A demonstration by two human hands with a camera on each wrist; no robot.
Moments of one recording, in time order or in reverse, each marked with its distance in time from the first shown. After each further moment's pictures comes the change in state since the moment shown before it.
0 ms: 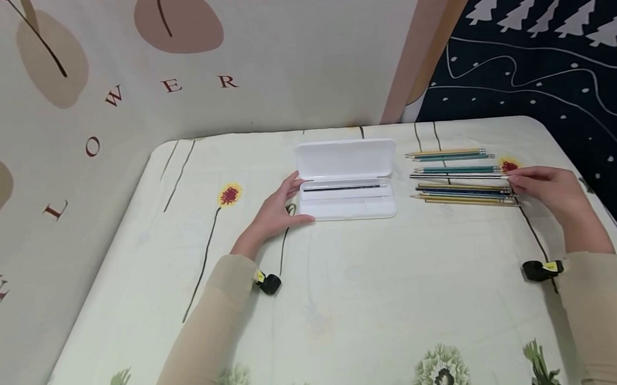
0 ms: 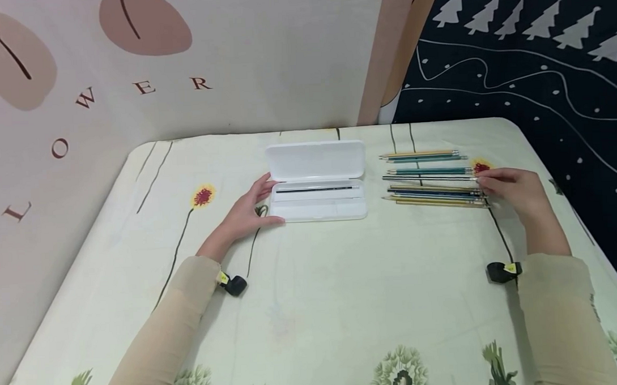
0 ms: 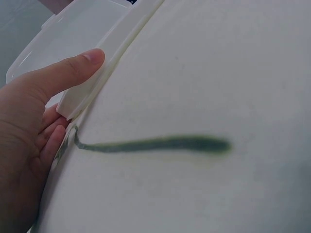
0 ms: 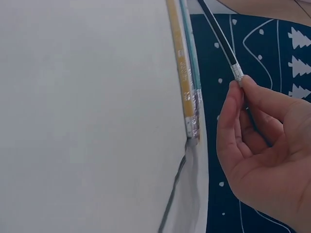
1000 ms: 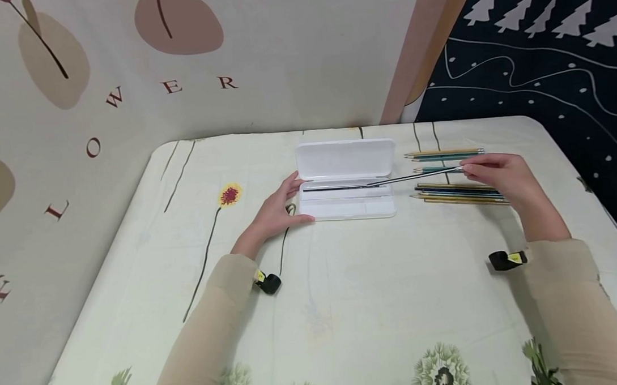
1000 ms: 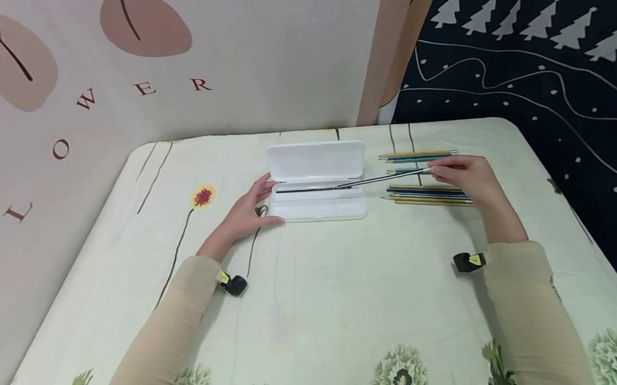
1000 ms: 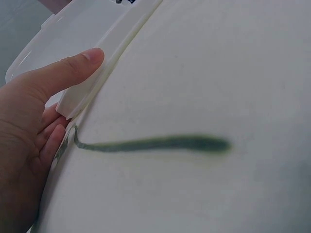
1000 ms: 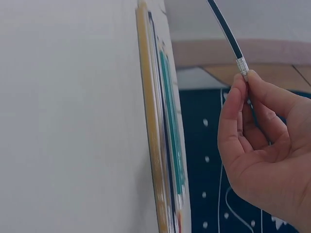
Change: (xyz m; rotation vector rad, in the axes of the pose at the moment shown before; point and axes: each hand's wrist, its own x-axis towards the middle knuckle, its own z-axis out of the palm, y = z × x) left_hand 0.000 0.001 0.000 -0.011 0.006 0.000; right_hand -0.009 -0.055 0.053 0.186 -0.141 -0.241
